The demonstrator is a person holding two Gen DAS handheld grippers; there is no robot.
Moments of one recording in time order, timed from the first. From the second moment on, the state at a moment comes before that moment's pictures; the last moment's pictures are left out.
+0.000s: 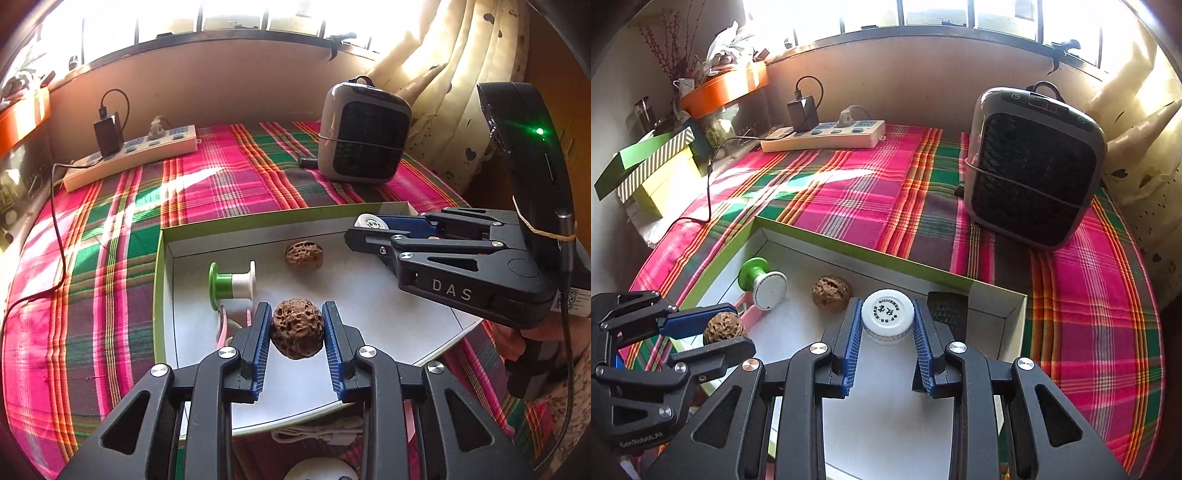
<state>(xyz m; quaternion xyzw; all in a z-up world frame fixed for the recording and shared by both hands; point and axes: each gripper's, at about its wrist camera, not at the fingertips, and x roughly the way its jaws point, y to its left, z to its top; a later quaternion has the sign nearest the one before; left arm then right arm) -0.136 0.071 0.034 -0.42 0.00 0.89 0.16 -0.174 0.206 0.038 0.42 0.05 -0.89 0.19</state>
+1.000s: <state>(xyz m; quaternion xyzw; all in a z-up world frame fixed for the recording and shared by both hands) -0.159 0.079 0.013 -0.44 0.01 0.88 0.16 -0.198 0.193 0.020 0.46 0.08 -0.87 0.18</state>
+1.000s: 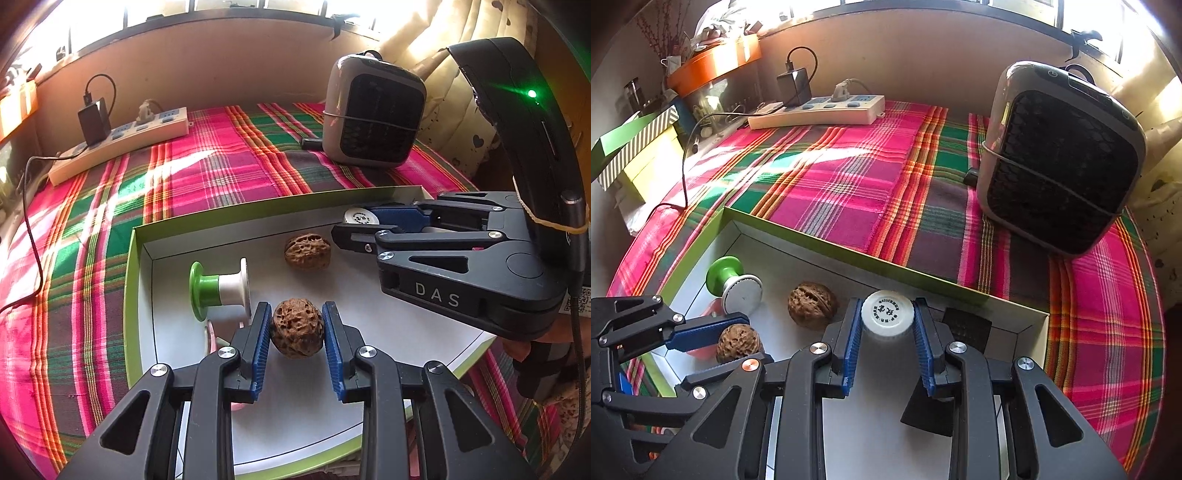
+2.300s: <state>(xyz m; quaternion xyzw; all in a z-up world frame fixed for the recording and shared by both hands) -0.146 0.077 0.021 -0.43 0.01 0.89 0.15 -0.185 0.199 0.028 0.44 0.06 -0.88 0.16</state>
